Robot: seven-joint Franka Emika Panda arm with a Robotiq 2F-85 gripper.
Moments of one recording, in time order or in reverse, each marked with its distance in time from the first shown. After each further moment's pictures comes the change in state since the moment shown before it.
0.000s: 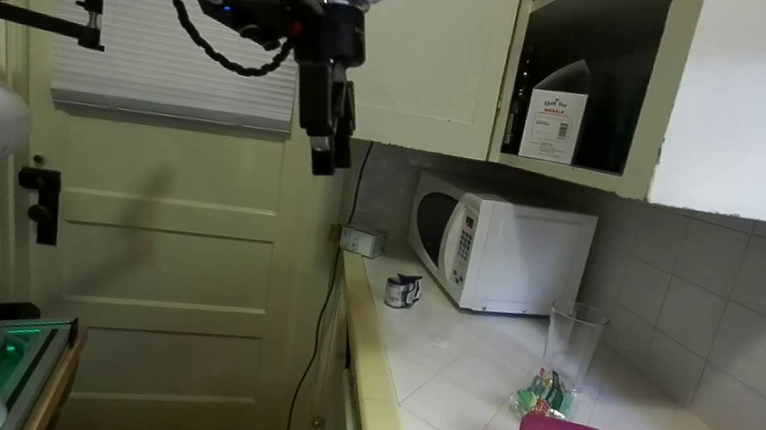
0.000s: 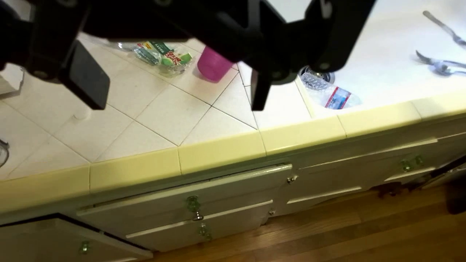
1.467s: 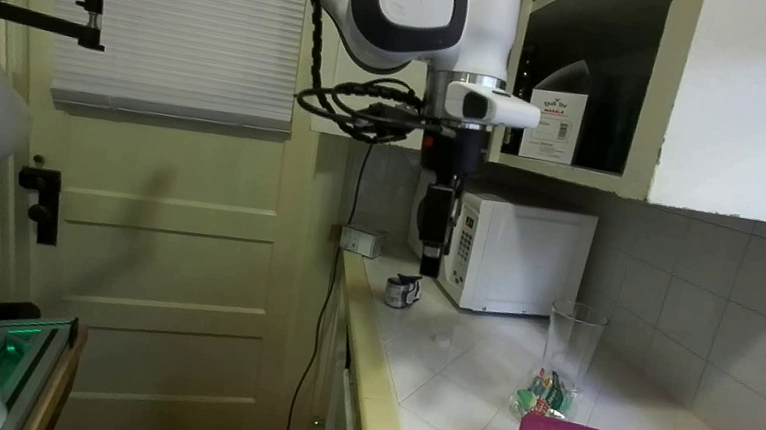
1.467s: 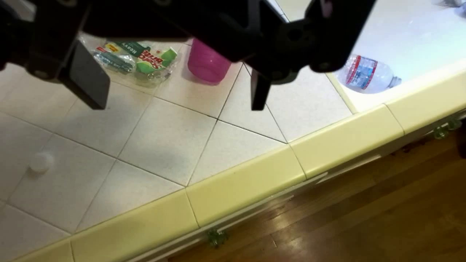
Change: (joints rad) arm 0.018 0.580 -0.059 0.330 0.072 0.133 0.105
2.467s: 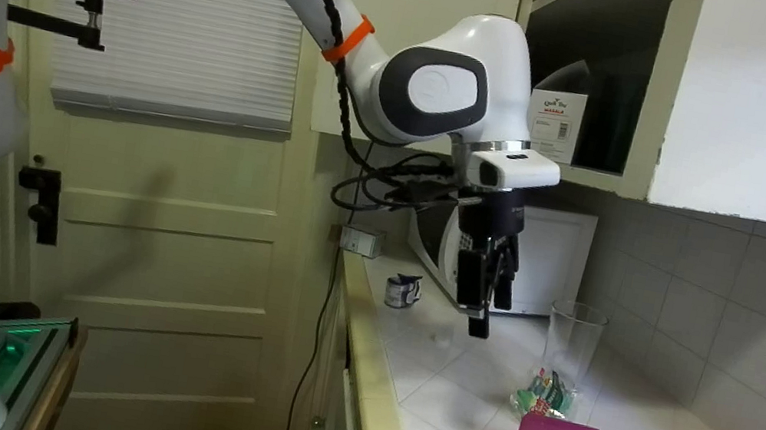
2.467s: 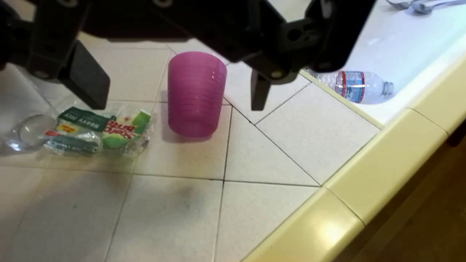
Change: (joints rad) arm 0.035 0.203 -0.052 0.040 -0.121 0.321 0.369
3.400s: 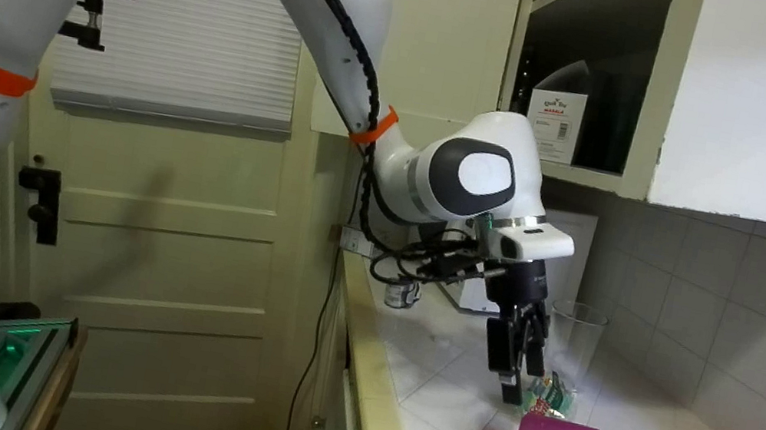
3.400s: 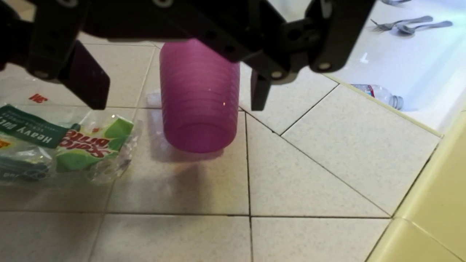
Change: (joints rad) arm 0.108 0.311 -0.099 0.198 -0.205 0.093 0.293
